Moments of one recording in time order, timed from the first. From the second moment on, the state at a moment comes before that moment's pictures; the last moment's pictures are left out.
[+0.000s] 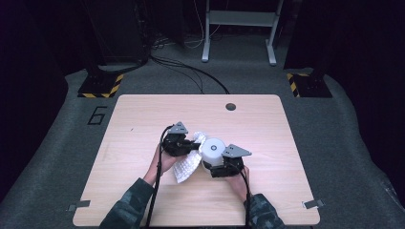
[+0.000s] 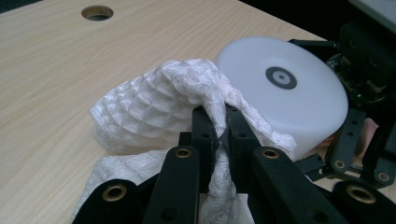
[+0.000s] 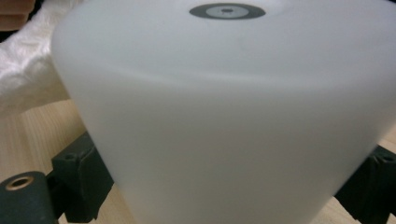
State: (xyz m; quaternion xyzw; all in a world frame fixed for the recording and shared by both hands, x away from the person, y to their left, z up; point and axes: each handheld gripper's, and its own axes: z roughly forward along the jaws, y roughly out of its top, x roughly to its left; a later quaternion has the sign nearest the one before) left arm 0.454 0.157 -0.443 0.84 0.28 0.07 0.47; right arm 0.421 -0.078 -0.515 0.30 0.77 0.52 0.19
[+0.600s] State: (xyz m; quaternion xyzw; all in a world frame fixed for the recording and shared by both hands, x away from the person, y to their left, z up) left arm 0.457 0.153 -0.491 0.85 0.30 0.04 0.43; right arm 0.421 -0.078 -0.515 0.30 0.78 0.52 0.19
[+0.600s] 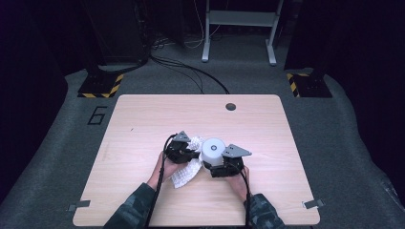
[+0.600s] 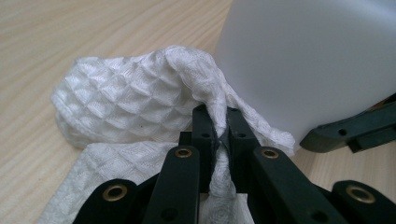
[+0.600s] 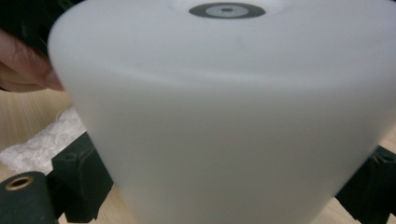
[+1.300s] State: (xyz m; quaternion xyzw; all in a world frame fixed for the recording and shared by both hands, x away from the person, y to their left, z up) left arm 0.451 0.146 -0.513 0.86 0.31 0.06 0.40; right arm 0.421 -0.078 -0.515 0.30 0.78 0.52 0.19
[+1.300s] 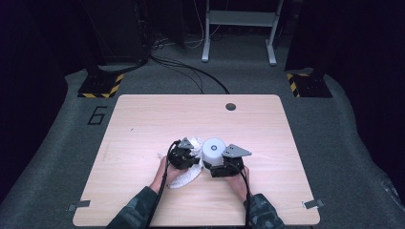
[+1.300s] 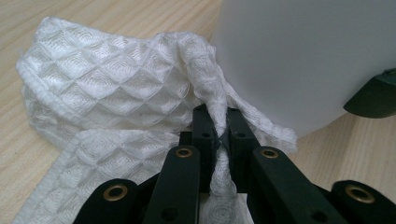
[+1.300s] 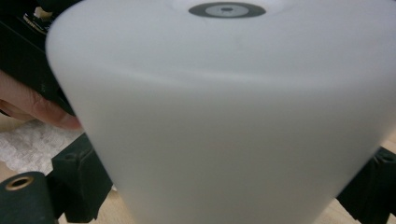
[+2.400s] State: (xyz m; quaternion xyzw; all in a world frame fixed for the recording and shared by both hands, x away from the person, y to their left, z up) left arm 0.411 0.148 -0.515 0.84 0.31 0.02 0.44; right arm 0.421 -0.078 -0.515 0.30 0.77 0.52 0.19
